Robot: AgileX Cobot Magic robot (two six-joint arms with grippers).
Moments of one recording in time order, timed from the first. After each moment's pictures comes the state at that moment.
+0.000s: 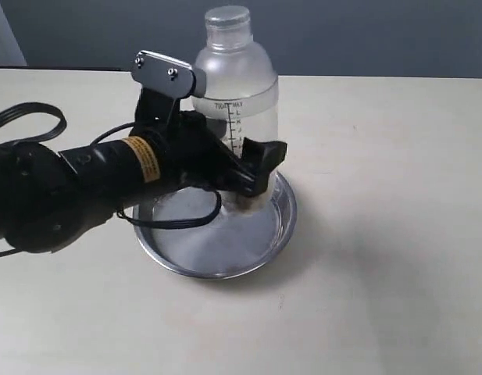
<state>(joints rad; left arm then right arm) -0.62 1.55 -0.69 0.09 -0.42 -0.29 0.26 0.04 0.00 1.14 0.10 -0.85</state>
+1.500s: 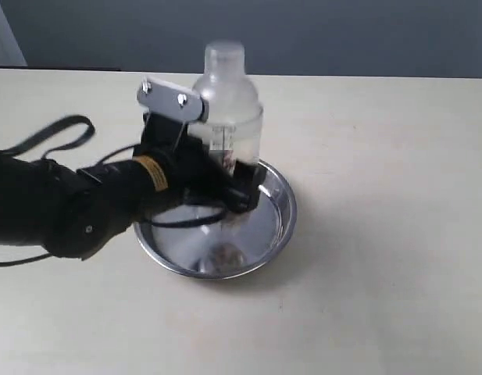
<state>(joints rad) -0.64 1.66 -0.69 -0.16 -0.42 -0.10 0.26 0.04 0.00 1.14 0.10 -0.85</state>
